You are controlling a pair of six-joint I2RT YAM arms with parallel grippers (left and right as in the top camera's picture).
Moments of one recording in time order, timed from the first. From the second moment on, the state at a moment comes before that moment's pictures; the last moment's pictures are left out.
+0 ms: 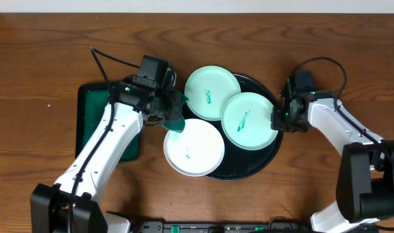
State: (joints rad) left arm -0.31 1.53 1.21 -0.86 0.19 -0.33; right arm 0.12 1.75 1.03 -0.69 -0.10 0.24
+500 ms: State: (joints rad) left arm -0.31 1.53 1.21 -0.86 0.19 -0.33; right arm 0.12 1.62 1.18 -1.06 0.01 0.13
